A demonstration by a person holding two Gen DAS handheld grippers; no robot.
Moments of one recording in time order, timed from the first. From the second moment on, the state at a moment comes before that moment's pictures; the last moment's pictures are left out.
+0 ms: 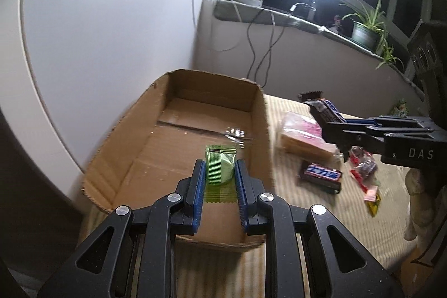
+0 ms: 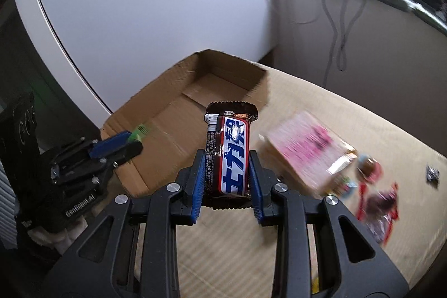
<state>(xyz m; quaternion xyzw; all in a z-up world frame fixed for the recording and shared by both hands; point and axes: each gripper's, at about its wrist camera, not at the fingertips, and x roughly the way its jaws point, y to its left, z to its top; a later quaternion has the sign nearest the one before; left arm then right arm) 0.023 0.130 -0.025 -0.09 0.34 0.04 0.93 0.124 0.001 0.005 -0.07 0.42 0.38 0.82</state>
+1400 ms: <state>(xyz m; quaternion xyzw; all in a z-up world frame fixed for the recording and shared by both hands) 0.012 0.121 -0.021 -0.09 0.32 0.04 0.94 0.130 -0.014 0.011 -0.09 0.38 0.37 0.84</state>
